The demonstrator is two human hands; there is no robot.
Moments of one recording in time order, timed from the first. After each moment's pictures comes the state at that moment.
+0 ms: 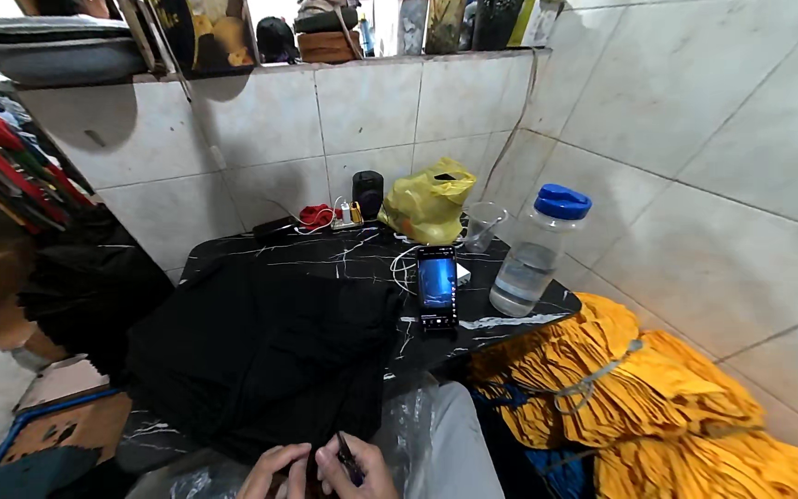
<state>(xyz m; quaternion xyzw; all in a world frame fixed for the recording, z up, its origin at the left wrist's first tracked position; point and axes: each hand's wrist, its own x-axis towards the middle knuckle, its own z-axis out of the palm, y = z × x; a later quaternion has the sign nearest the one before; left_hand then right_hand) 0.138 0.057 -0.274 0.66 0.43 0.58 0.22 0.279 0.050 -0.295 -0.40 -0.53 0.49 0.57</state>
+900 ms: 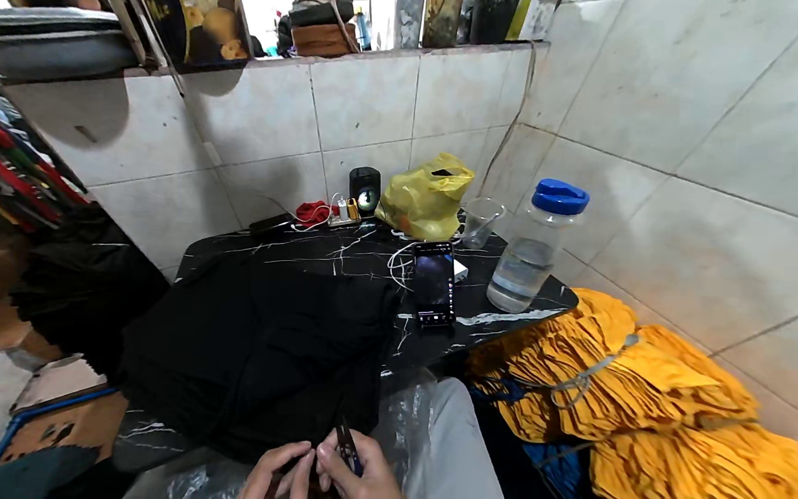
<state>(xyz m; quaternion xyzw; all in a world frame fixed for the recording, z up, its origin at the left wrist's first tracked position) 0.141 0.053 -0.274 0.66 0.42 0.57 0.26 0.286 0.052 -0.294 -0.37 -0.47 0.58 0.55</state>
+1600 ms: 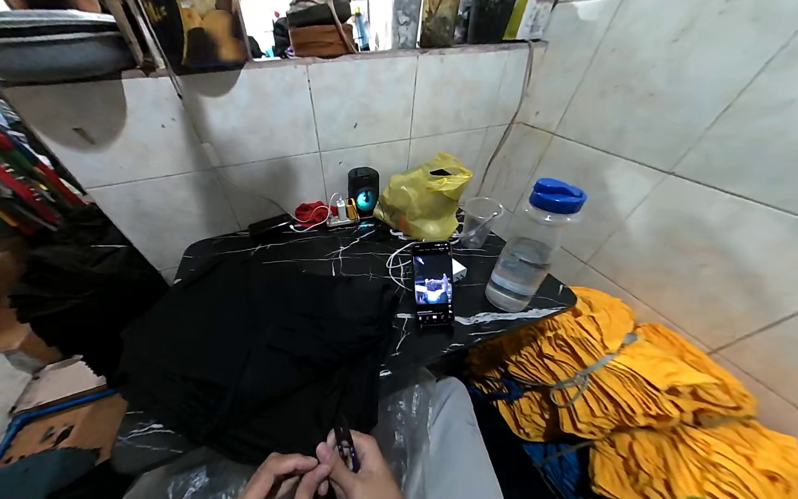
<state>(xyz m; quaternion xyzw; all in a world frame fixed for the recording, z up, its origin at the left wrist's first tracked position) 0.140 0.052 -0.278 0.62 0.40 0.58 0.34 0.285 0.053 -0.293 -0.39 -0.42 0.62 0.54</state>
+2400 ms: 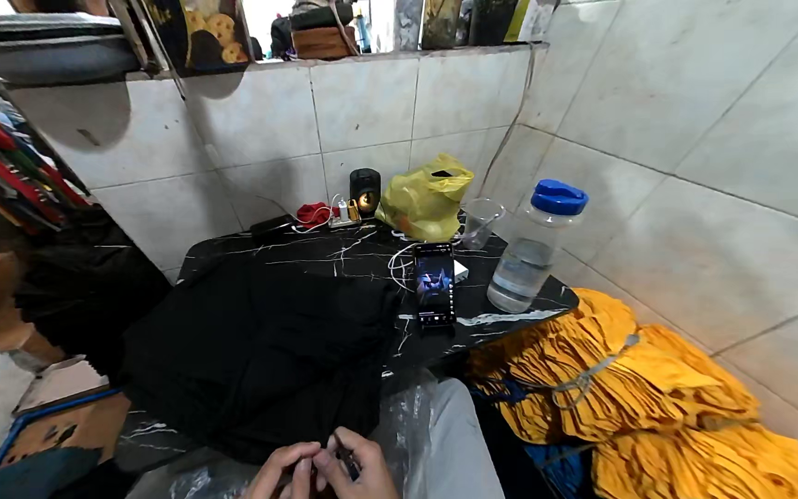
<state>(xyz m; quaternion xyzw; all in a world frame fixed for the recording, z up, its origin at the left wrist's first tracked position) 0.141 0.052 -0.268 0.66 0.41 0.55 0.29 0.281 0.050 -0.291 -0.45 -0.53 0.48 0.54</state>
